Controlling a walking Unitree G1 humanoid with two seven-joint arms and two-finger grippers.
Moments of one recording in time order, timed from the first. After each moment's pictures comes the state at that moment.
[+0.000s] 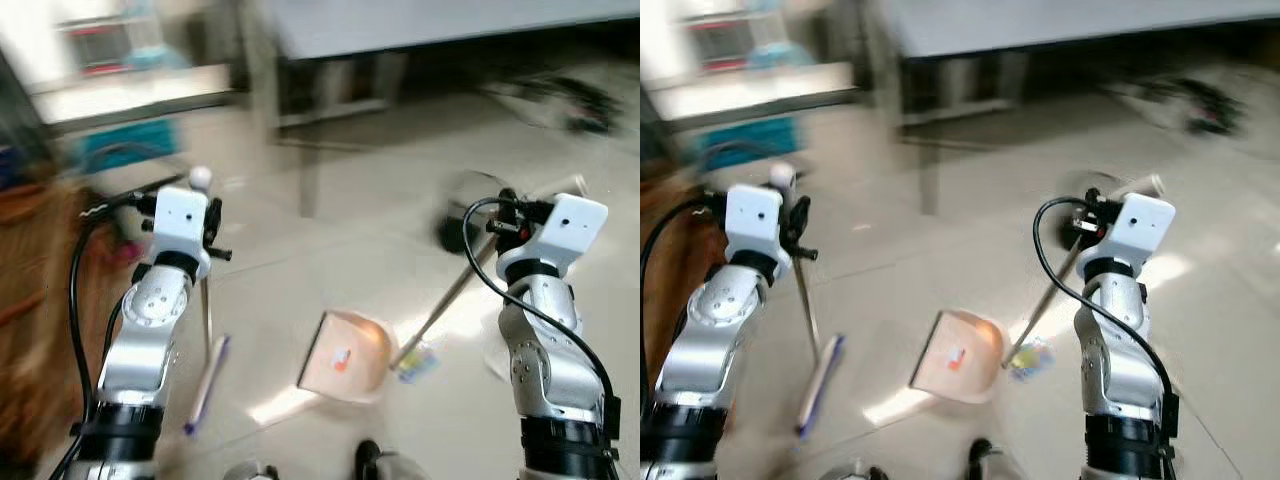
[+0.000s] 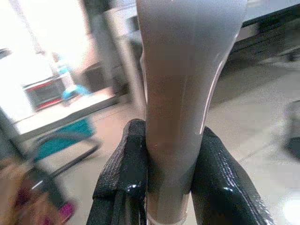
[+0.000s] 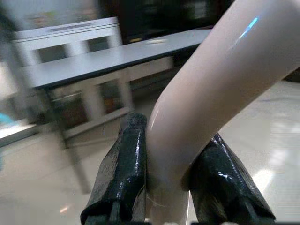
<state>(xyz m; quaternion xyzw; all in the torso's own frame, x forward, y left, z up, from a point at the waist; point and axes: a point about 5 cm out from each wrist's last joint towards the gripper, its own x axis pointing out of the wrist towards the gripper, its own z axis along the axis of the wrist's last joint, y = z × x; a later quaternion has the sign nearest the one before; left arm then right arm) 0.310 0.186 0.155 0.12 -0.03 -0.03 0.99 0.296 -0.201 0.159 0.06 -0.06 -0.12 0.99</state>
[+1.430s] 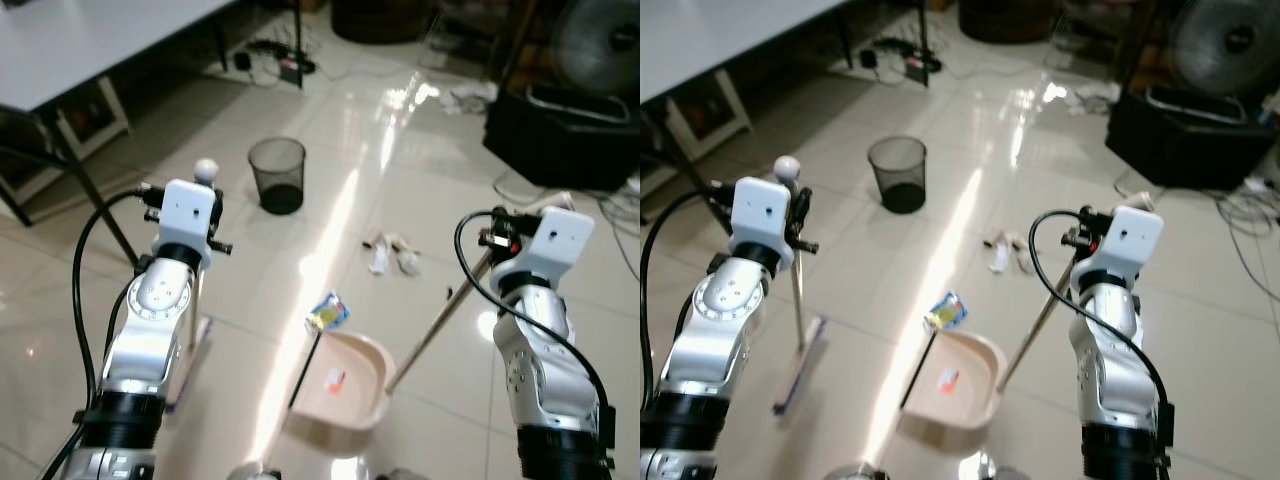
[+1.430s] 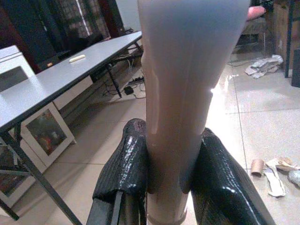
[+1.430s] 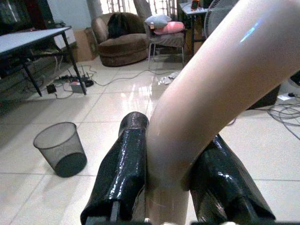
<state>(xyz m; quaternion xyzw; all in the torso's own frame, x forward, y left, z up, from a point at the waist) 0.316 0.185 0.156 0.16 -0.04 -0.03 0.99 0.292 -0.196 0.143 0.06 -0.02 -0.12 0.99</state>
